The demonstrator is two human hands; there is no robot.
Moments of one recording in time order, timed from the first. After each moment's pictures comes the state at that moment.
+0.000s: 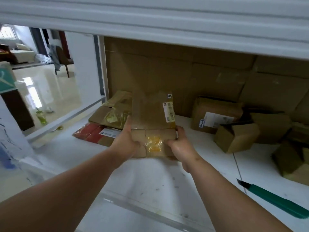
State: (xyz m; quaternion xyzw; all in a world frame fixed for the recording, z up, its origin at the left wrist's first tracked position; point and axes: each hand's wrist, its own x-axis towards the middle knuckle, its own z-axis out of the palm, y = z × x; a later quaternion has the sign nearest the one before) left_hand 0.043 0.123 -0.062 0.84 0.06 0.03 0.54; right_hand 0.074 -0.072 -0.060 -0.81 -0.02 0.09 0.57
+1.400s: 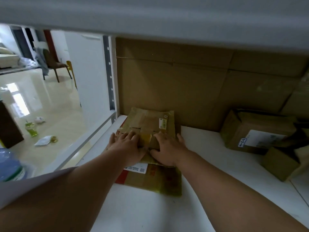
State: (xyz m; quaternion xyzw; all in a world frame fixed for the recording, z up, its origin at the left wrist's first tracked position) left_hand 0.201 0.275 -0.092 1.00 0.00 -0.02 0.04; right_hand 0.210 0.096 -0.071 -0.98 -0.19 0.06 0.06
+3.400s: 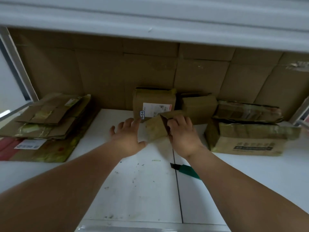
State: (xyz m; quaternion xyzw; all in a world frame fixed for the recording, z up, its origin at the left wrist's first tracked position) left_hand 0.107 -0.083 -0.067 0.98 -0.11 0.08 0.11; right_hand 0.079 -0.292 -0.057 -0.97 -0.10 -0.20 0.04
